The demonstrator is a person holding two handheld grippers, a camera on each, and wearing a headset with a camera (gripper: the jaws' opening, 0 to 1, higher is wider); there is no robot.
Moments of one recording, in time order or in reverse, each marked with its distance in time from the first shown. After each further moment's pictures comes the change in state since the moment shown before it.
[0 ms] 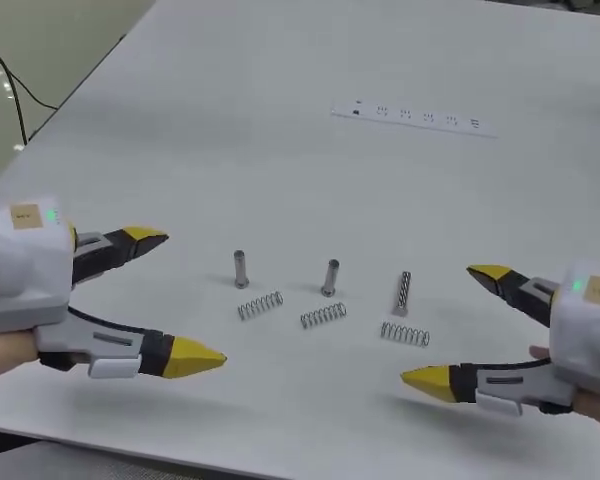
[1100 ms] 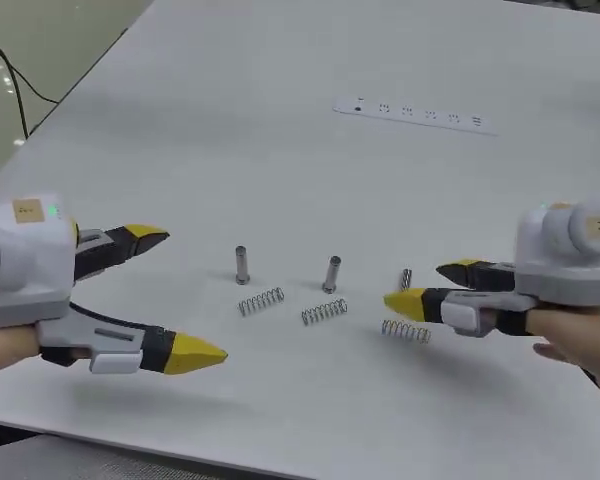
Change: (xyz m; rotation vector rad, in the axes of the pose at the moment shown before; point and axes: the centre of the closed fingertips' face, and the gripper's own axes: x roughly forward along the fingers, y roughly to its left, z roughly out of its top) left arm -0.001 0.001 -0.003 -0.015 0.000 0.001; right arm 0.031 -0.022 0.017 0.448 0.104 -0.025
